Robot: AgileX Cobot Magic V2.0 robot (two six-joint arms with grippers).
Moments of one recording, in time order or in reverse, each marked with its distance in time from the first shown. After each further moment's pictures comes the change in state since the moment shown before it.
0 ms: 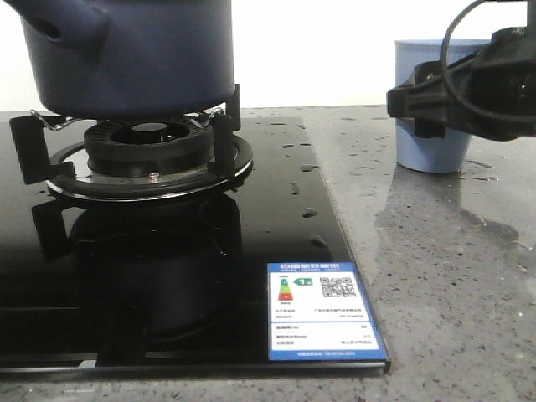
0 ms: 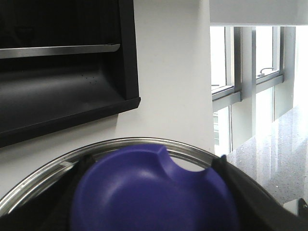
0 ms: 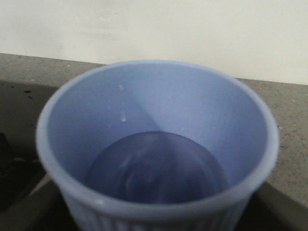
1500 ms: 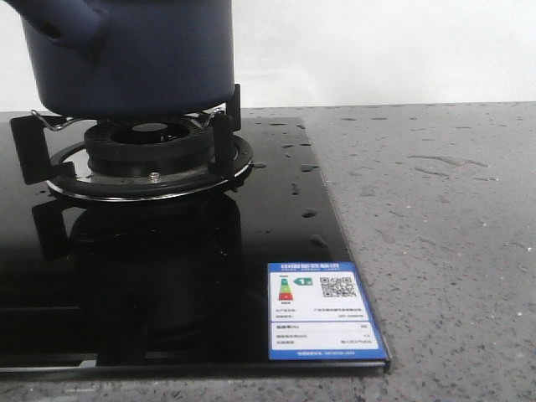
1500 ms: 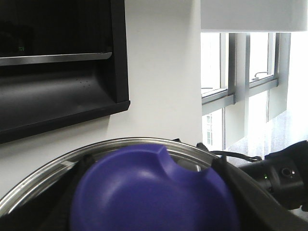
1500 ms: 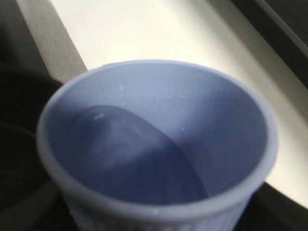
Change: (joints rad) left arm 0.000 -0.152 0.000 0.243 0.002 -0.315; right arm 0.296 0.060 -0.881 -0.897 0.913 -0.002
